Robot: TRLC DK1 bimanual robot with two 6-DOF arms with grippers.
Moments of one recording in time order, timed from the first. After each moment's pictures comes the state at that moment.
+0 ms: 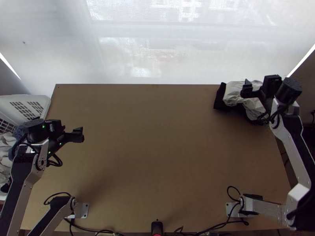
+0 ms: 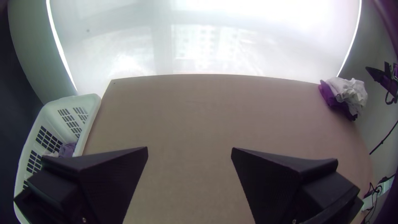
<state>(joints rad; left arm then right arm) 0.09 0.86 0.82 -0.54 0.10 0.07 -0.09 1.34 1.17 -0.06 -0.06 -0.21</state>
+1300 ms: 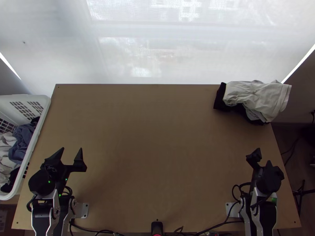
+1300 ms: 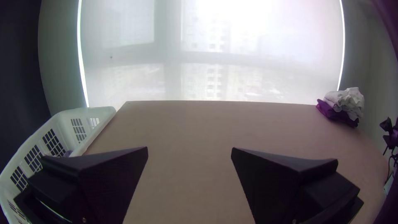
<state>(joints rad) 0.10 0.01 0.24 -0.42 0.07 0.02 -0.11 0.00 0.11 -0.37 0.41 0.62</state>
